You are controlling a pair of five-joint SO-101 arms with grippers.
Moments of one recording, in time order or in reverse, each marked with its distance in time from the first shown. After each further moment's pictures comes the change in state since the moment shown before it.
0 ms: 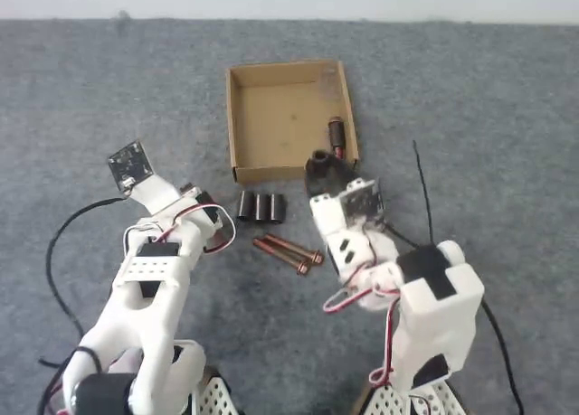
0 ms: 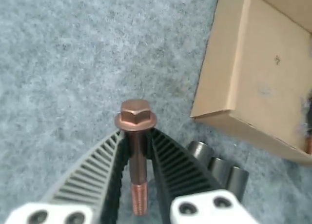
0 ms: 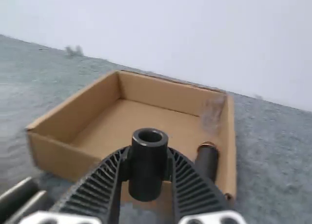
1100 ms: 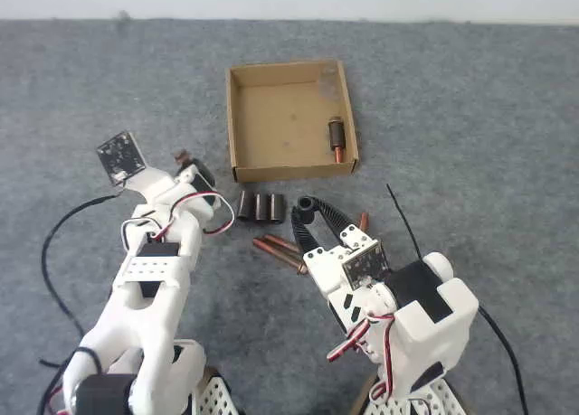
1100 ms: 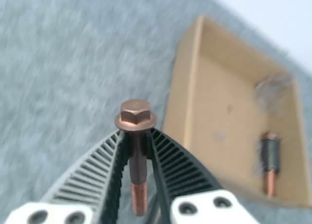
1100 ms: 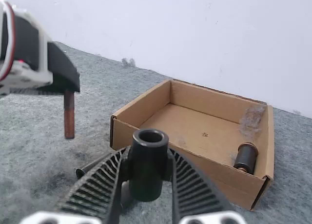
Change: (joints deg) left arm 0.1 -0.3 0.1 -14.9 0.0; right arm -8.7 -3.9 21.5 -19.2 0.3
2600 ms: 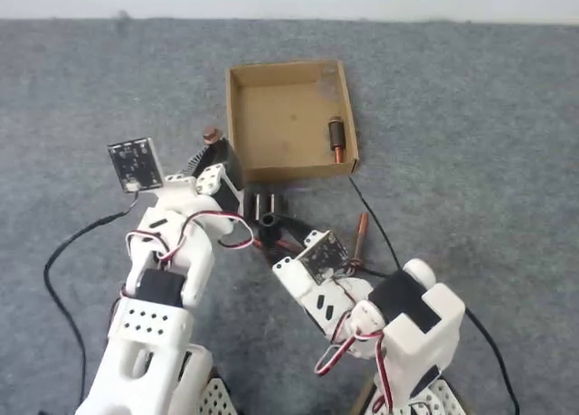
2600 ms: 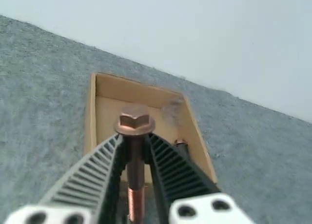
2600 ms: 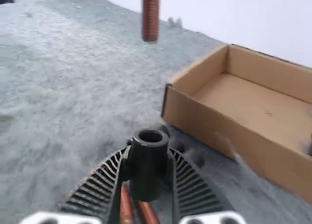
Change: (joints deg) left arm 11.3 -32.3 1.8 16.2 -6.3; right arm -9.3 0.0 -8.1 16.8 0.0
